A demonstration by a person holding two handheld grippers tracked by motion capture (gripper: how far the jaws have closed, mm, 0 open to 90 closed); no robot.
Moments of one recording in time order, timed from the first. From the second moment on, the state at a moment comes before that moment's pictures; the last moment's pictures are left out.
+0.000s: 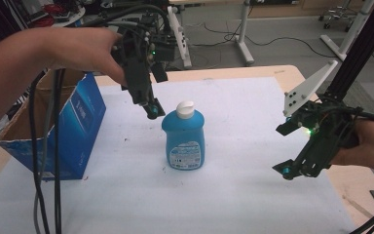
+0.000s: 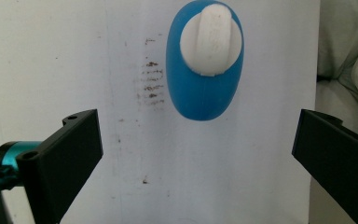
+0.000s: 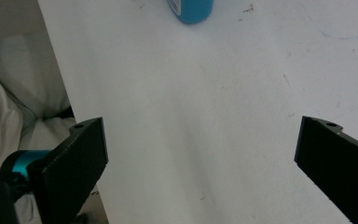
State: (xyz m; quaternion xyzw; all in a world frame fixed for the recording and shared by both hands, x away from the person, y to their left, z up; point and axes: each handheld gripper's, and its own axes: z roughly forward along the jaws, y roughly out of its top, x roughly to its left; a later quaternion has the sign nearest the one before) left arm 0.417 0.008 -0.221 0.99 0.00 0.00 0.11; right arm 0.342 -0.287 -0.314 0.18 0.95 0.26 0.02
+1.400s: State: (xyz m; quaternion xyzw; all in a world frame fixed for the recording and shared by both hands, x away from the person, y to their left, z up) left arm 0.421 -0.032 -0.278 0.99 -0.01 -0.01 0.10; right arm 0.341 -0.291 -0.318 0.18 0.95 0.27 0.02
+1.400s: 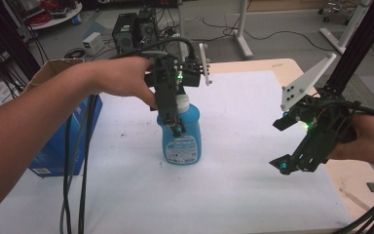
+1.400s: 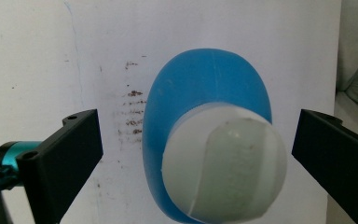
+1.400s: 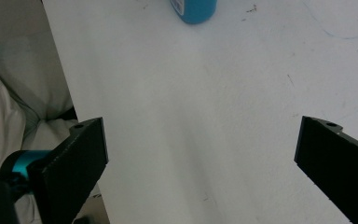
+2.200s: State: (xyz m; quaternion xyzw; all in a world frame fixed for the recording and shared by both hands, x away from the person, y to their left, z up) left arm 0.425 -0.034 -0.287 1.00 -0.01 -0.02 0.10; right arm 0.341 -0.292 -0.321 0.18 0.95 0.27 0.02
